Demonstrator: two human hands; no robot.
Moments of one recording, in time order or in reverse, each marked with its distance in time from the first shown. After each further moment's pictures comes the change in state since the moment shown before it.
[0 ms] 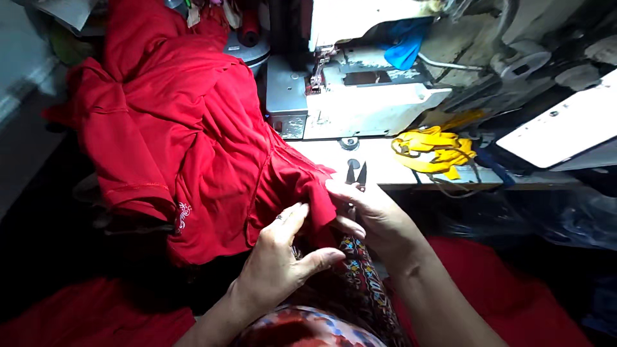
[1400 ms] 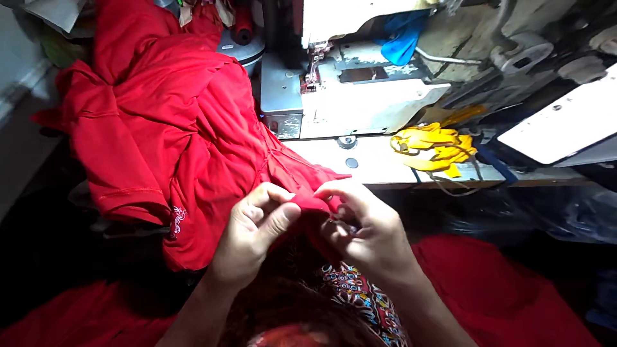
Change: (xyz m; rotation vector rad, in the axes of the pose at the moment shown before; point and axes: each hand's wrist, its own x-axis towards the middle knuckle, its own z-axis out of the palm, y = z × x) left_hand 0.027 0.009 -0.032 -0.688 -0.009 -0.052; right_hand -0.018 0.018 0.009 -1.027 0.236 -0.704
